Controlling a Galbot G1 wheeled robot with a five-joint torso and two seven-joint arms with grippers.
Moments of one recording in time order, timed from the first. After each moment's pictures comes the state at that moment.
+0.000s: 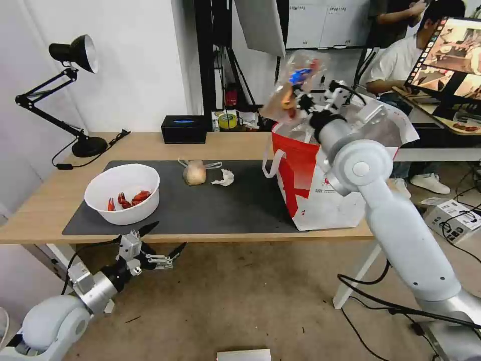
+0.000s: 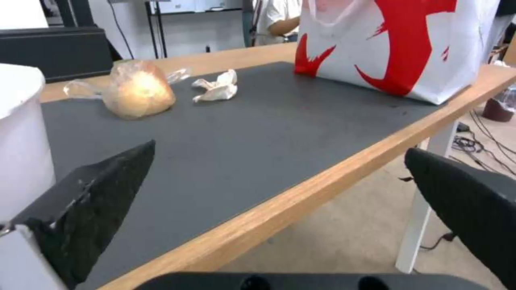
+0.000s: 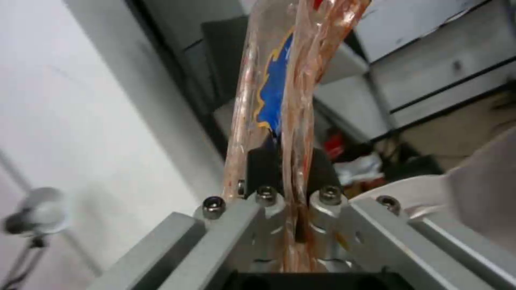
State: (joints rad) left arm 1.53 -0.88 -0.64 -1.98 -0.63 -0.04 0.47; right arm -0.43 1.02 0.10 1.87 1.24 -0.20 0.59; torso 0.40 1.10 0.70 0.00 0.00
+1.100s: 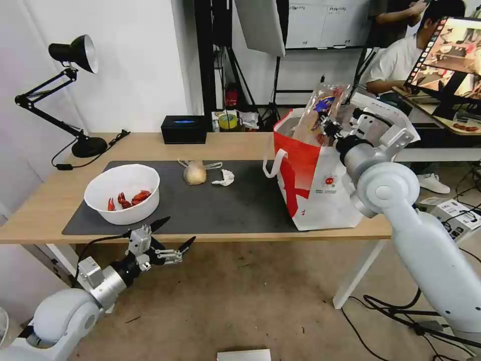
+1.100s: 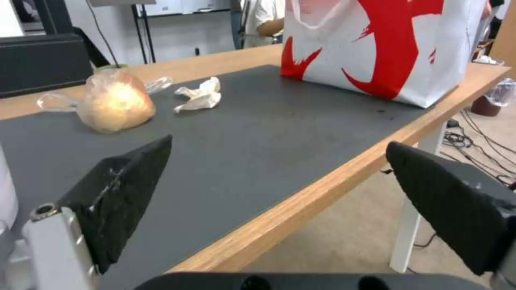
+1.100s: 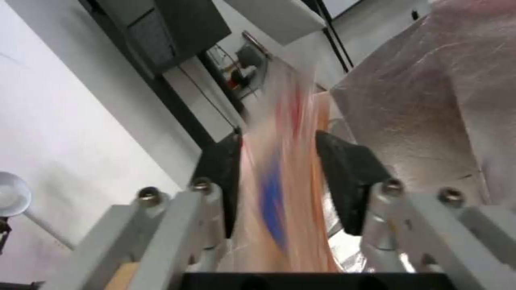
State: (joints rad) left arm 1.48 -0.84 -0.57 -1.99 -0.62 -0.02 0.43; right arm -0.58 0.93 0.20 1.95 1.39 -0.24 0.67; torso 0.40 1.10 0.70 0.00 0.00
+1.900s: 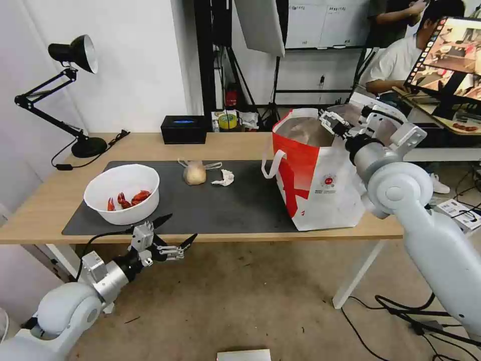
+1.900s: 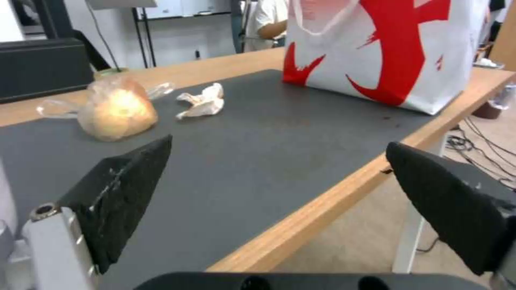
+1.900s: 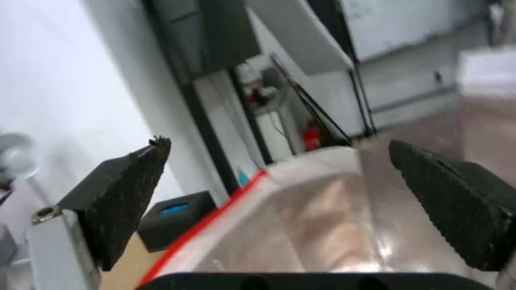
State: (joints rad) left arm 1.43 -0.83 -0.54 -1.97 -0.64 -0.02 0.42; right arm -0.59 0.84 0.18 2.00 1.23 -0.26 0.51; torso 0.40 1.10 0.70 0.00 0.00
